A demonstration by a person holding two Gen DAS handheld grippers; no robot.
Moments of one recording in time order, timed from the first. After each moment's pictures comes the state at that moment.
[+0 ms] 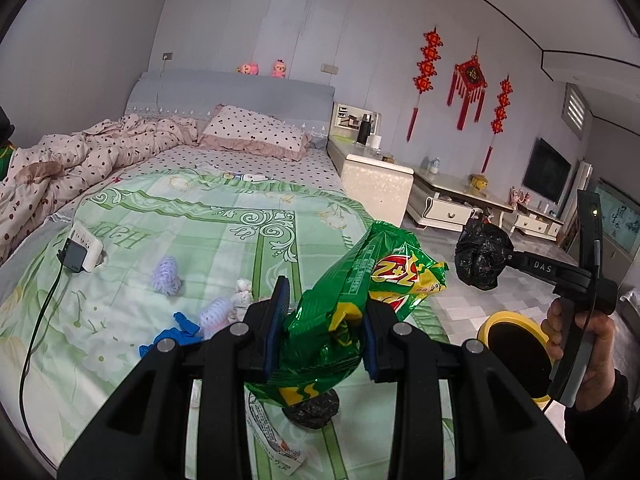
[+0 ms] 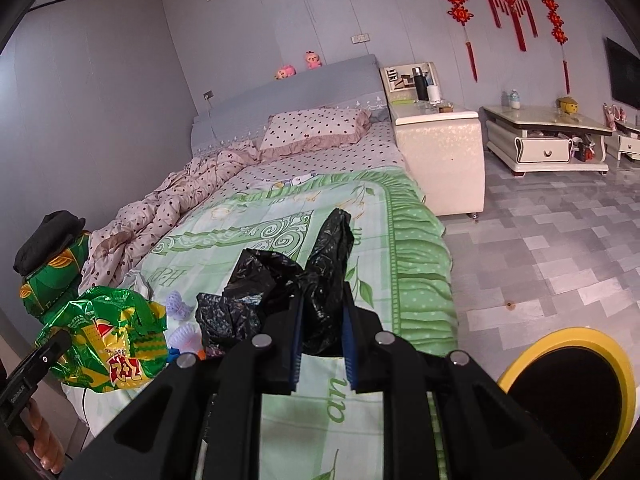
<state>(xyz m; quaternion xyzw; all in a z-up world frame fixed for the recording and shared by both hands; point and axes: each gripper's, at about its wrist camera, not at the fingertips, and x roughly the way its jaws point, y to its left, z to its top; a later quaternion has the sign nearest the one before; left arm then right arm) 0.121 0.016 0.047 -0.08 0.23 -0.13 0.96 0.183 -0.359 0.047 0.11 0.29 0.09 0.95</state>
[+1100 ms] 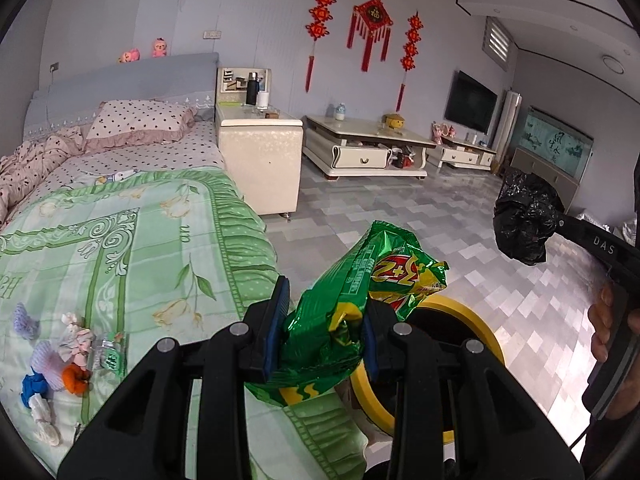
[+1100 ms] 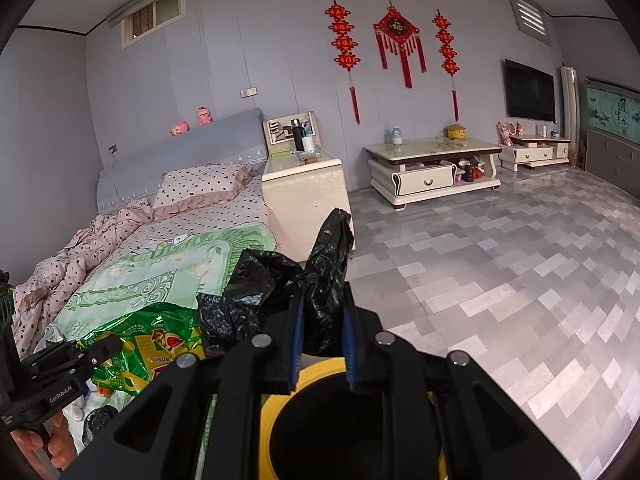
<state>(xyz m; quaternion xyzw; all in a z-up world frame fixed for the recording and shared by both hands) 0.181 -0.290 0.048 0.00 0.29 -0.29 0.91 0.066 -0.581 0.078 0.11 0.23 -0.11 0.96</state>
